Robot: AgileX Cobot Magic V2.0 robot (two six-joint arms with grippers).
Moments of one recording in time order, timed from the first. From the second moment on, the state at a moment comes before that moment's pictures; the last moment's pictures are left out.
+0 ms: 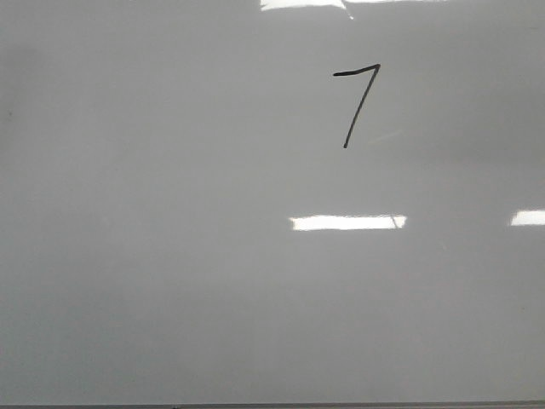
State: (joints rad) left arm 0.02 0.00 0.01 -0.05 0.10 0.05; right arm 0.48 0.55 -1.02 -0.13 1.21 0.07
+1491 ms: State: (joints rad) left arm 0.02 0.00 0.01 -0.05 0.10 0.05; right arm -0.02 -0.01 0.03 0.09 0.04 0.06
